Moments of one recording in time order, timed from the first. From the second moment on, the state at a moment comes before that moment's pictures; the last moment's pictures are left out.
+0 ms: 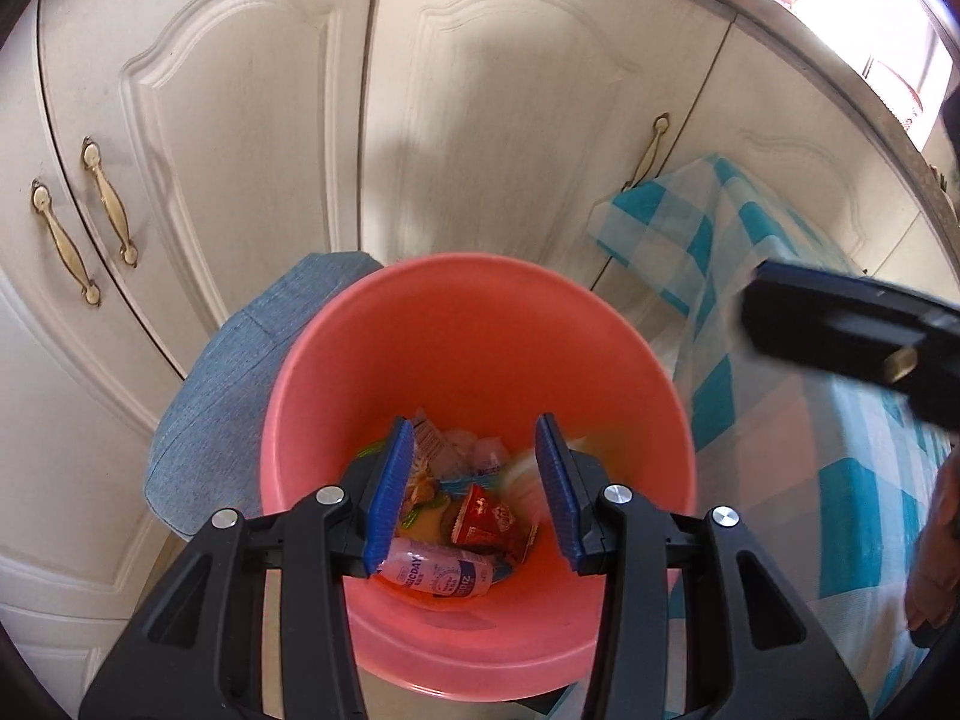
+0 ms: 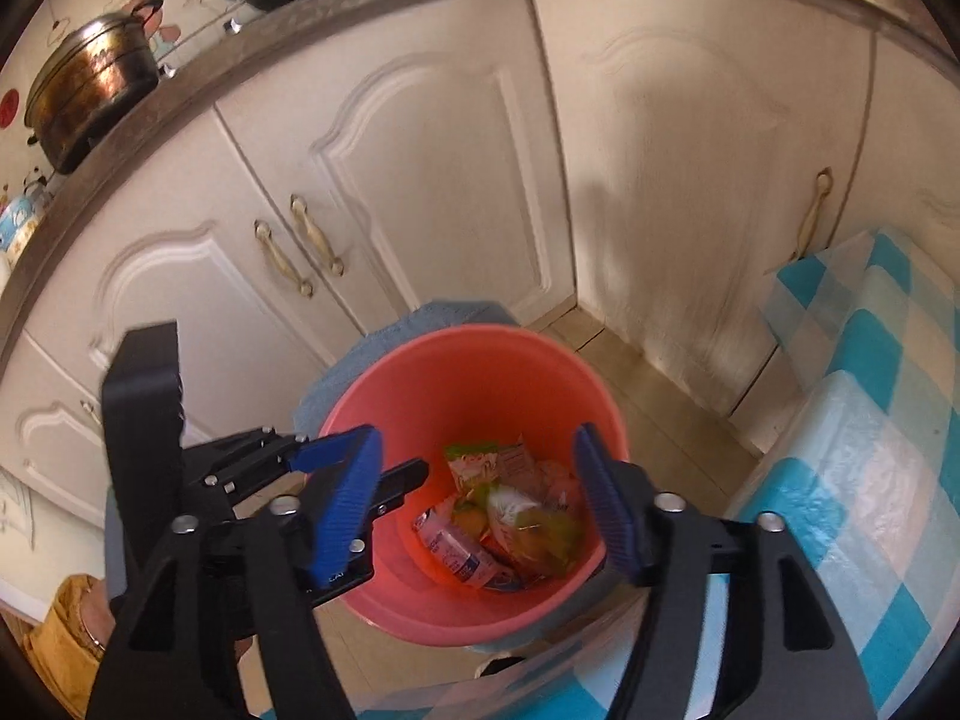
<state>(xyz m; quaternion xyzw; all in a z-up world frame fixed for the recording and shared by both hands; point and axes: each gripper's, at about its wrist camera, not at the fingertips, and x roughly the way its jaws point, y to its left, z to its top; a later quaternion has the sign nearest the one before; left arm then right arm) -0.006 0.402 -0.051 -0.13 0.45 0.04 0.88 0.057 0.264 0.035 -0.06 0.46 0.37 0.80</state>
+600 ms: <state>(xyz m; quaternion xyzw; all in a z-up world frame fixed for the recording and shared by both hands) -0.020 0.389 -0.023 -0.12 0.43 0.10 0.89 0.050 0.139 0.072 0.05 0.44 0.26 0.86</state>
